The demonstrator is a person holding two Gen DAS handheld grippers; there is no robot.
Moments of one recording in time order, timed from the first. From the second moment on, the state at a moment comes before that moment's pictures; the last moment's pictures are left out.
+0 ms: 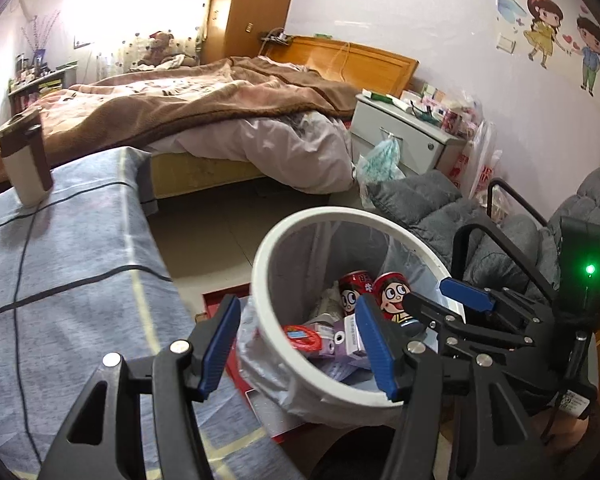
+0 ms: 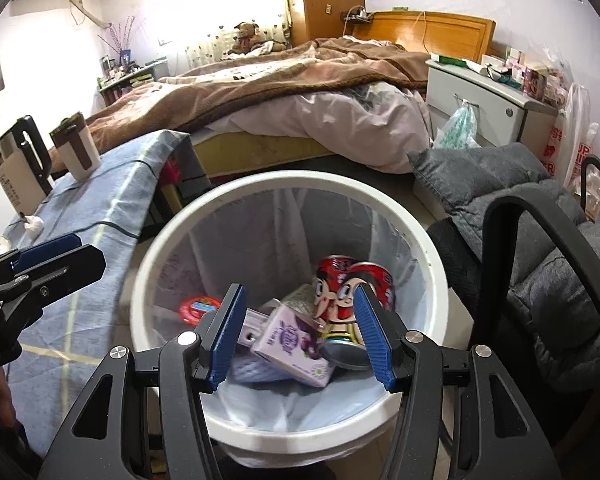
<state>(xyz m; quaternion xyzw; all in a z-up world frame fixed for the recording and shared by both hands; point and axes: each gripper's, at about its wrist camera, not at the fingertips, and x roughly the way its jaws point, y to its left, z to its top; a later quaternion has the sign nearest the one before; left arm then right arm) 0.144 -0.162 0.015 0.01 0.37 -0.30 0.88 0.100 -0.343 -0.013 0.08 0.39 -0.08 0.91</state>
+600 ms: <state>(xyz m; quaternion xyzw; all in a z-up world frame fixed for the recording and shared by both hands) 0.131 -0.040 0.028 -0.02 0.34 -0.18 0.92 0.110 -0.263 0.019 0.07 0.35 0.00 0.93</state>
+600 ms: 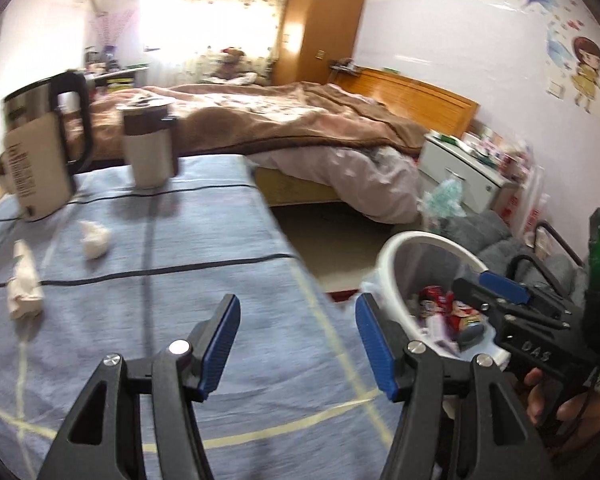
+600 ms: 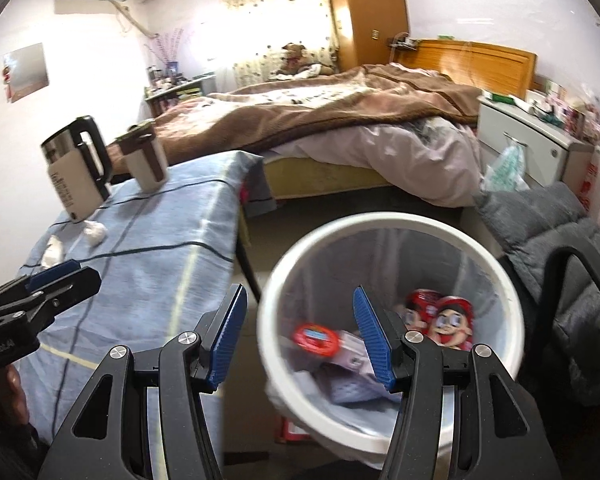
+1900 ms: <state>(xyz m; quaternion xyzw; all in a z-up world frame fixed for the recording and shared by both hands) 0.193 0.188 -0.017 -0.15 0.38 0.01 0.91 0.236 -0.034 0.002 -0.03 0.38 0.18 0.91</state>
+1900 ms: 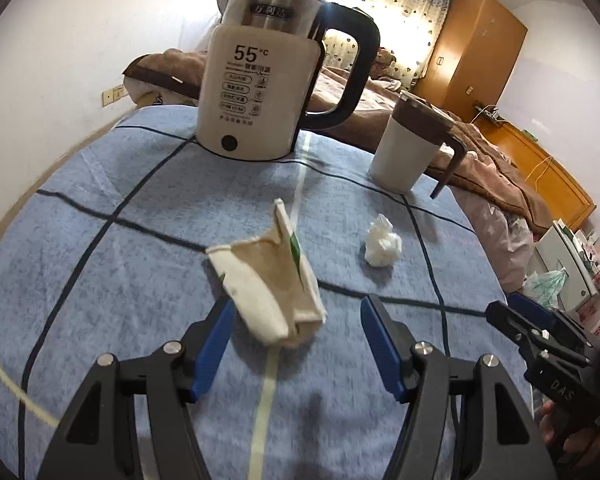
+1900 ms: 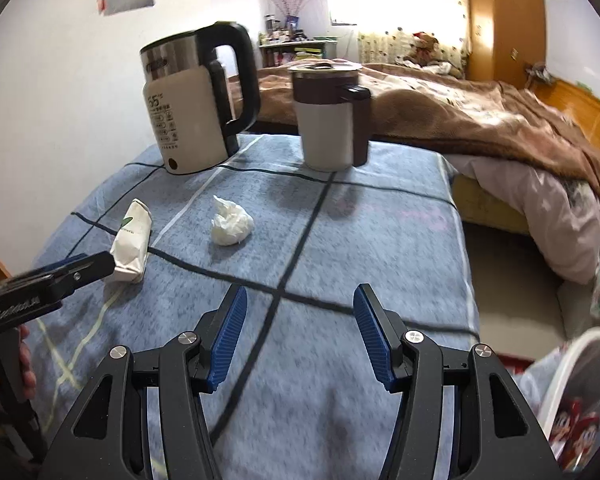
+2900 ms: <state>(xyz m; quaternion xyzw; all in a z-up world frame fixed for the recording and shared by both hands) 0.227 0.218 -0.041 -0.17 0.41 0.01 0.89 0.322 0.053 -0.034 -0.04 0.42 0.24 0.87</state>
